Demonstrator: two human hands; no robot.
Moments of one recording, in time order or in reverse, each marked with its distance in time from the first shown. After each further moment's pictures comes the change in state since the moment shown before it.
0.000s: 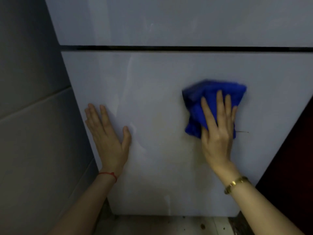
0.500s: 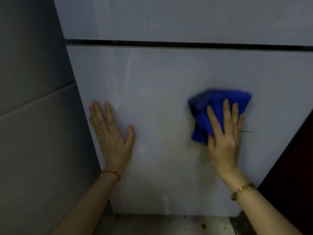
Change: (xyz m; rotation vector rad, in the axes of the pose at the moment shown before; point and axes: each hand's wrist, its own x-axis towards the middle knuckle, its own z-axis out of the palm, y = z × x) left_hand 0.002 -0.003 0.001 -0.041 0.002 0.008; right_hand -0.022 0.011 0.003 -0.074 -0.035 -0.066
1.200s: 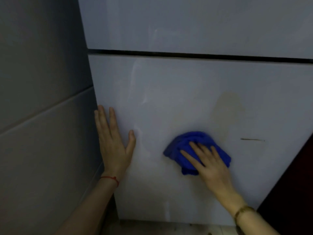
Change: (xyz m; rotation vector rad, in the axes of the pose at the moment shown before) left_hand 0.006 -0.025 -0.016 -0.053 -0.016 0.007; right_hand -0.058 -0.023 0.014 -0.089 -0.320 -0.388
